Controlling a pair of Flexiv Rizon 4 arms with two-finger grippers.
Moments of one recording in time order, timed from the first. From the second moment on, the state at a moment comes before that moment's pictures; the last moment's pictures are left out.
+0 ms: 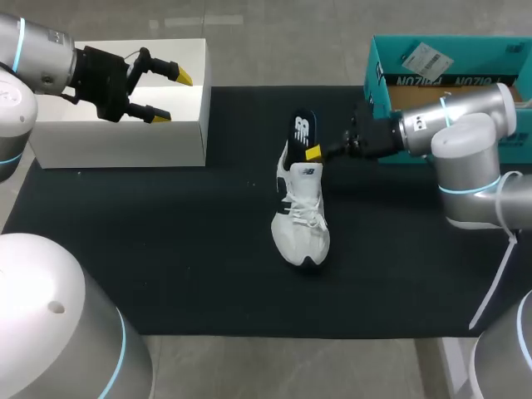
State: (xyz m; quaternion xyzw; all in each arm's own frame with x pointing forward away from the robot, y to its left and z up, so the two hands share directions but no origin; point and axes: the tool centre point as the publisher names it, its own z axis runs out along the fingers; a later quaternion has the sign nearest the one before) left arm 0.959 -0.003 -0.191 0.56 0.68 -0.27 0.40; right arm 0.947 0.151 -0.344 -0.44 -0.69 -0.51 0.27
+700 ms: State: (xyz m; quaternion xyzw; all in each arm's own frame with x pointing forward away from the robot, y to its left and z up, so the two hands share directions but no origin) left arm 0.959 -0.003 -0.191 0.56 0.68 -0.27 0.40; right arm 0.917 0.148 -0.354 -0.47 -0.66 -0.46 0.37
